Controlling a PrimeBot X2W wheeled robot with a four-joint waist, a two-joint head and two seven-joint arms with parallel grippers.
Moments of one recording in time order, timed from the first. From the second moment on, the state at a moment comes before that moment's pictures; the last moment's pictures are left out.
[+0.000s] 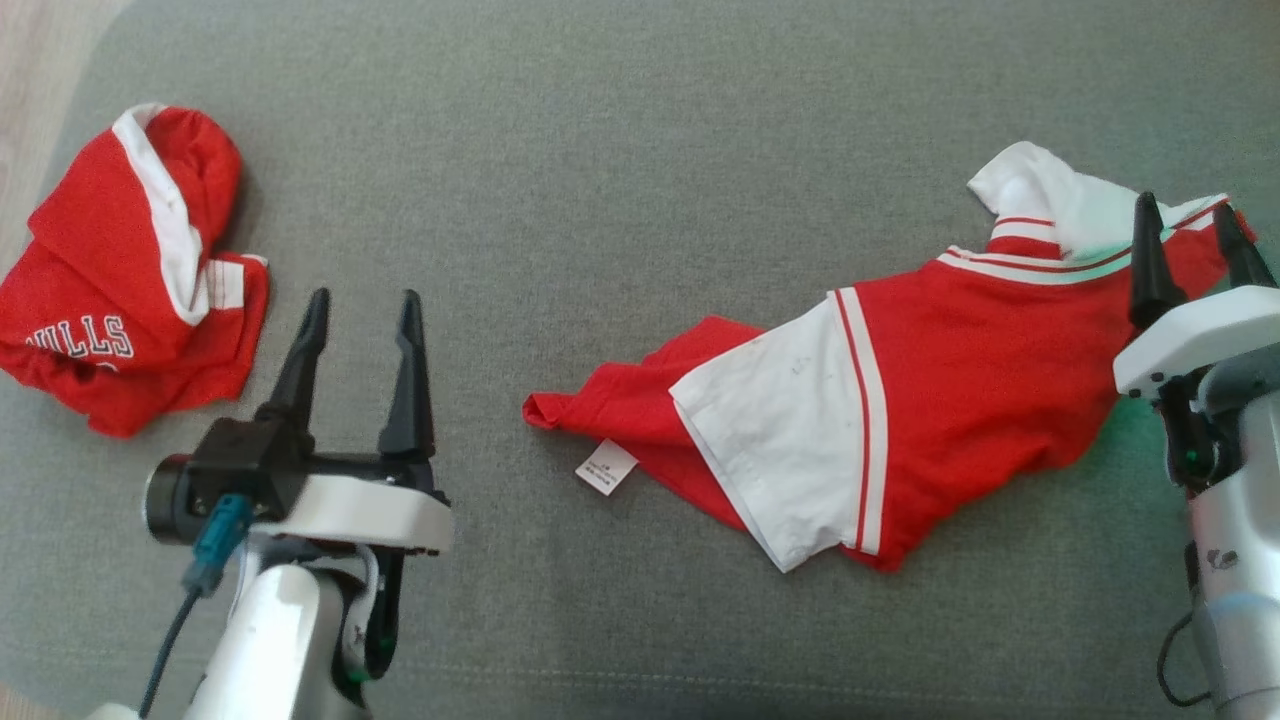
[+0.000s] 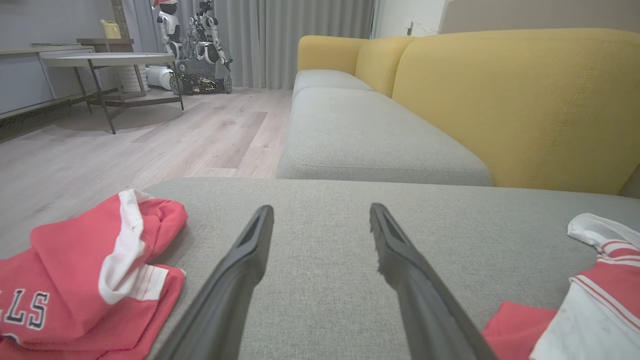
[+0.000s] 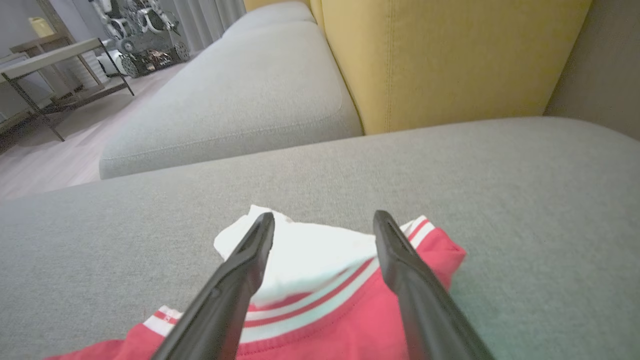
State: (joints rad) left arm -0.16 0.11 -0.26 0.07 -0.21 0.13 -0.25; right arm -0.53 -0.22 -0.12 0.67 0.25 0.13 -0.03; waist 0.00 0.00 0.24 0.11
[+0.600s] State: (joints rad) left arm -0.07 0.11 -0.18 0.07 -0.19 0.11 -0.25; right arm -0.26 -0.18 0.04 0.23 0.13 0.13 -0.07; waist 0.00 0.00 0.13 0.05
